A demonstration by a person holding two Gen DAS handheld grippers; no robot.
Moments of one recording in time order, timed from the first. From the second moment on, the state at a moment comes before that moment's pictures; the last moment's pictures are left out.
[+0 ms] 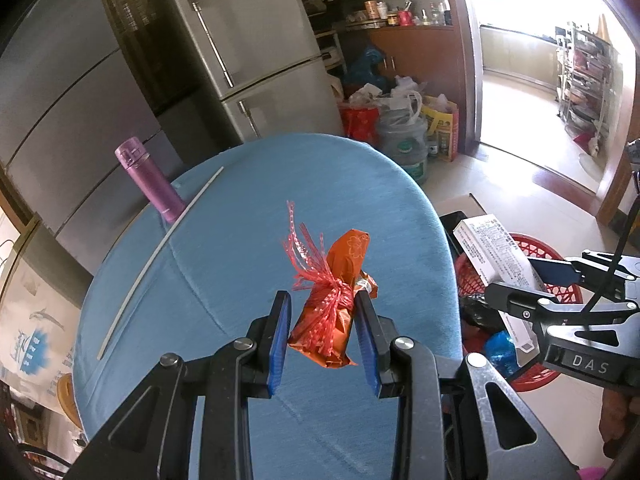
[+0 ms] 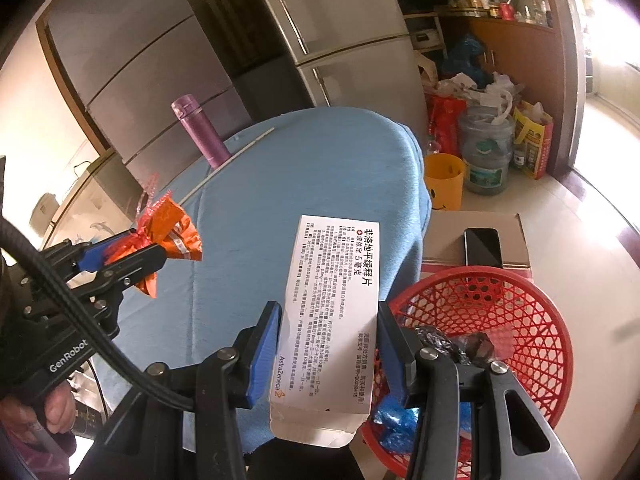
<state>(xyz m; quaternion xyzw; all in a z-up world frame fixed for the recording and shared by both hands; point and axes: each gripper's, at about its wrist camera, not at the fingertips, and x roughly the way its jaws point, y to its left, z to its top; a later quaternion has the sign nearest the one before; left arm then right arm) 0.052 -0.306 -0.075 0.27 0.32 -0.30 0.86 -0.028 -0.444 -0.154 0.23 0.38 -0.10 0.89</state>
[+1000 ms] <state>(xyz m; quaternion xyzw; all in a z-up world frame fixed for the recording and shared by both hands) 0.024 -0.368 -0.089 0.32 0.31 -0.35 0.82 -0.077 -0.498 -0.166 0.28 0.37 -0.16 0.87</state>
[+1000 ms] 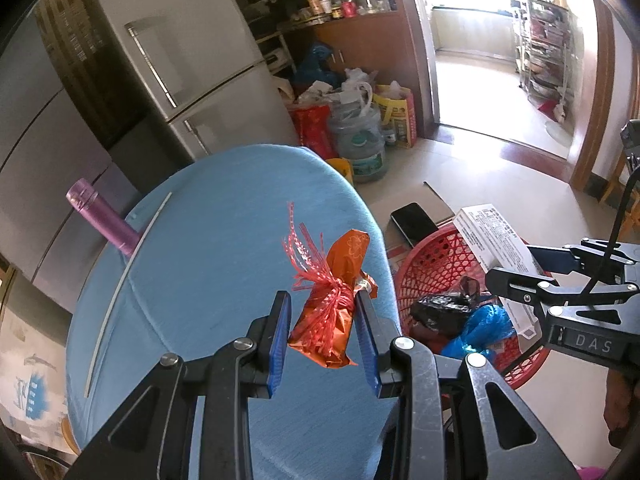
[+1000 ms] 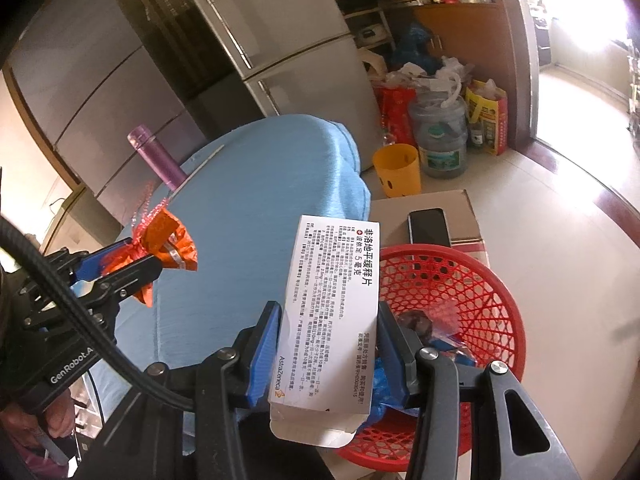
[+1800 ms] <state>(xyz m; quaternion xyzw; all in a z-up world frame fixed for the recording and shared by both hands) 0.005 -0.399 -0.098 0.35 0.31 -0.39 0.79 -0.108 -0.525 -0.174 0.31 0.38 -0.20 0.85</state>
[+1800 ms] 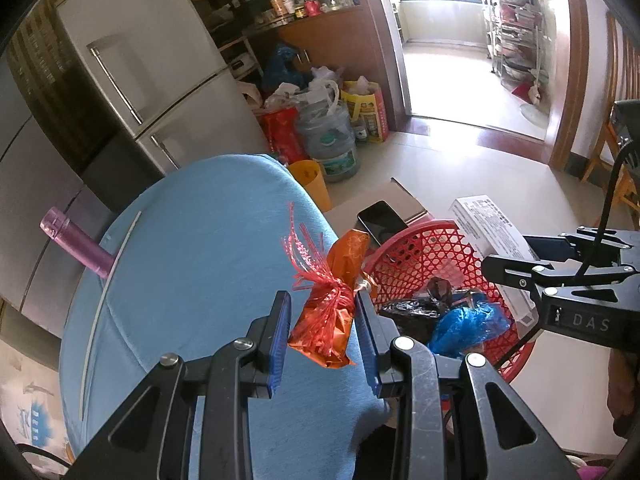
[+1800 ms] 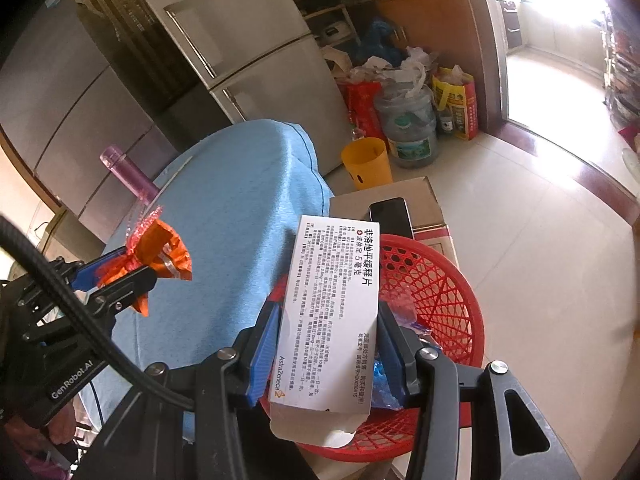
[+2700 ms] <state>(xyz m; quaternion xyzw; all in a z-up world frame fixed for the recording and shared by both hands) -0.002 -0.415 -0.113 0.36 0.32 -0.42 0.77 -0.116 -0.534 -0.177 0.32 0.38 -0.21 0.84</state>
